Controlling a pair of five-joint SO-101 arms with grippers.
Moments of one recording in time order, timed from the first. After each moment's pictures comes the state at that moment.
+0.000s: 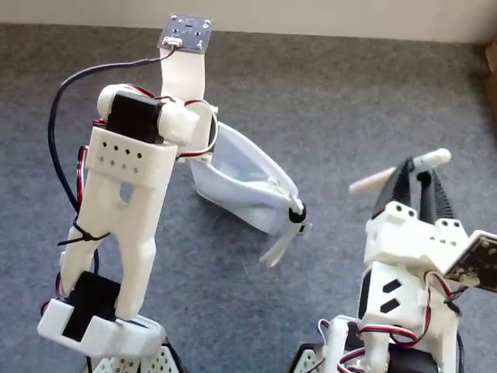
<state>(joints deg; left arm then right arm) 13.0 -2.5 -24.7 100.0 15.3 8.5 -89.3 45.8 52.5 -6.8</state>
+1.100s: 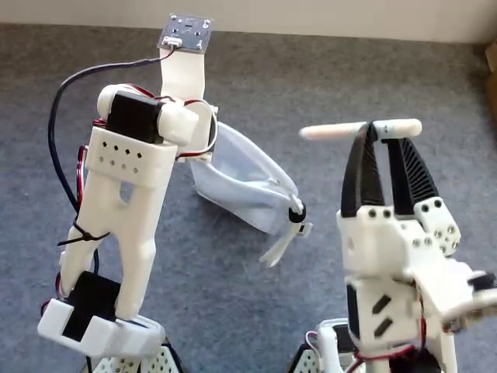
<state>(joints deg) 13.0 -2.5 -24.7 100.0 15.3 -11.8 -89.3 44.0 30.5 -6.8</state>
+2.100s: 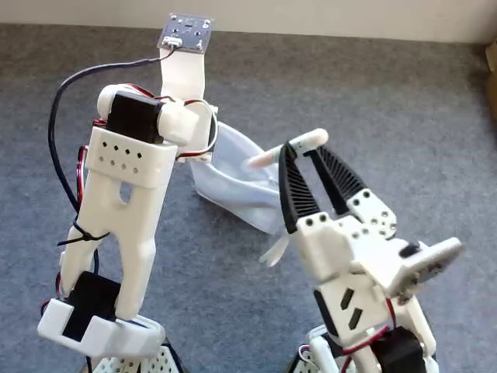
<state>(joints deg) 13.0 -2.5 -24.7 100.0 15.3 -27.2 -89.3 53.3 30.4 -0.8</state>
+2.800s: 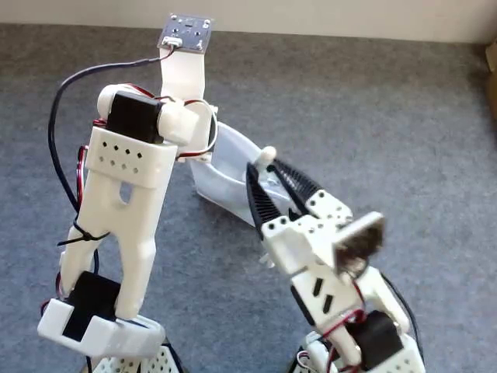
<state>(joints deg) 13.0 -2.5 -24.7 100.0 15.3 -33.8 -88.7 64.7 30.4 6.7</state>
